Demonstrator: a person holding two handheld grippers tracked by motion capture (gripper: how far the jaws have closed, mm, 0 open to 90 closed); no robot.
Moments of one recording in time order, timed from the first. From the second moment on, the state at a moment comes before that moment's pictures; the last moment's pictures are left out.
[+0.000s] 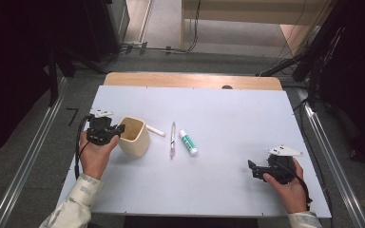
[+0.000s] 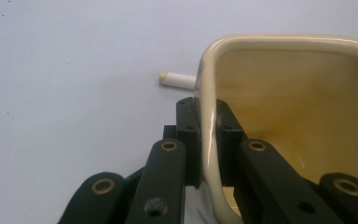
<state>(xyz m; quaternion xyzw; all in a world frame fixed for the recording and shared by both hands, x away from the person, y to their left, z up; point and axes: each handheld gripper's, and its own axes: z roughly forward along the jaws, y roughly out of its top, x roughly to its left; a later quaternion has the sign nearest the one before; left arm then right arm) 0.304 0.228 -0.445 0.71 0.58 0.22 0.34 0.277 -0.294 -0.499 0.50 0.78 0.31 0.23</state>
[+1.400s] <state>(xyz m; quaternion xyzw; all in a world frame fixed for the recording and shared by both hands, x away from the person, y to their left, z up) 0.276 0.236 -0.440 0.66 0.57 0.24 0.42 0.277 -0.294 -0.498 0.51 0.77 0.32 0.21</state>
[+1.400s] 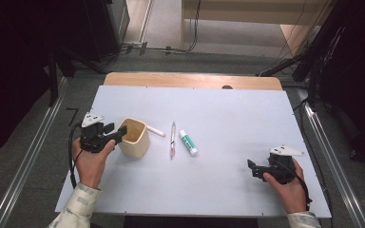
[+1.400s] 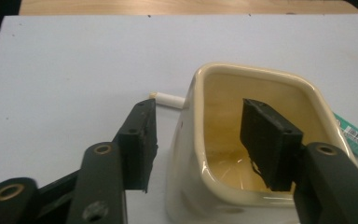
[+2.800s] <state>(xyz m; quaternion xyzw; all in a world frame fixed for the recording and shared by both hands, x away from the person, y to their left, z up) 0.253 0.285 -0.477 0.61 0.63 0.25 0.41 0.284 -0.283 -0.500 0.50 0.77 0.33 0.20</state>
